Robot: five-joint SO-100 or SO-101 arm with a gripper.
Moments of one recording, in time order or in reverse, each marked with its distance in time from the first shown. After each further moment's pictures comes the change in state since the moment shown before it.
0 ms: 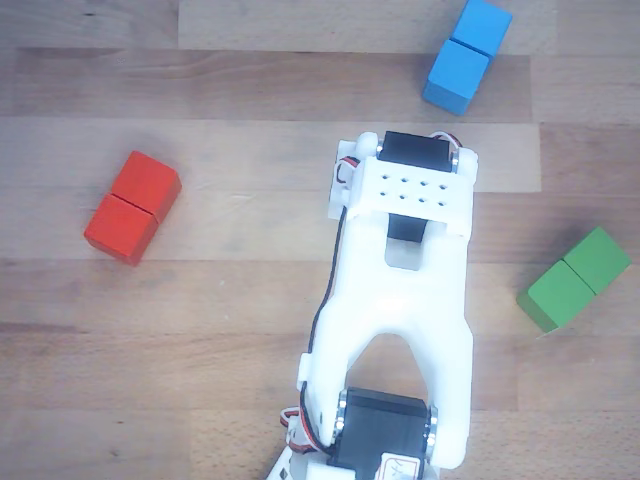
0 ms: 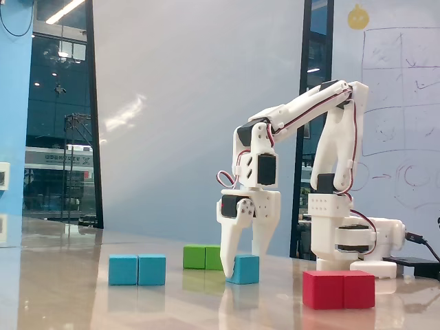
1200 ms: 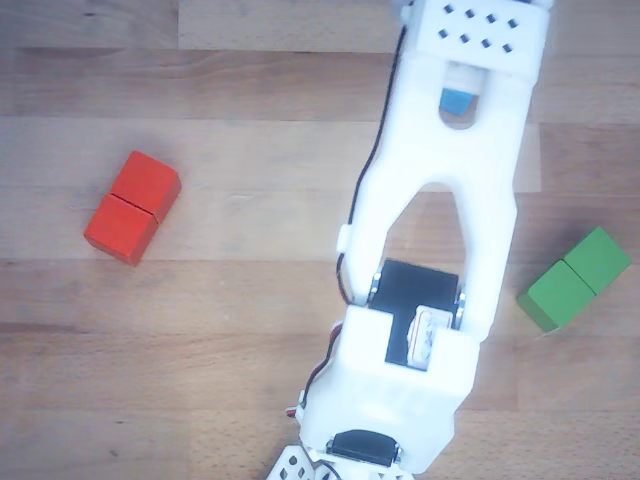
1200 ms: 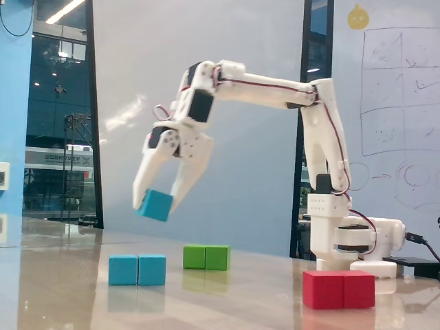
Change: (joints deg) arm 4.6 -27.2 -61.4 19.1 0.0
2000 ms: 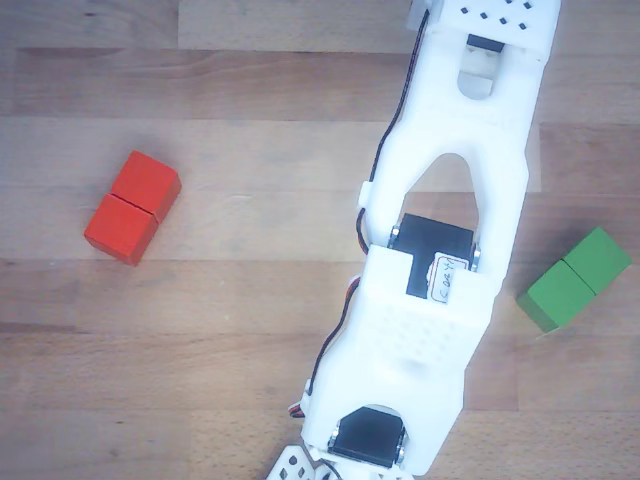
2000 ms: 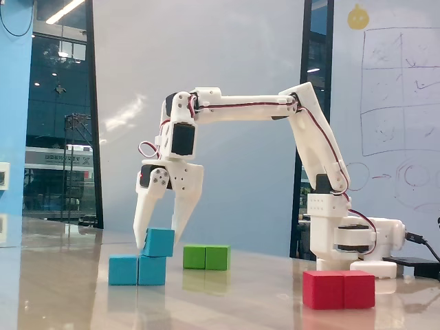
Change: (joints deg) arm 1.1 -11.2 -2.8 2.4 0.0
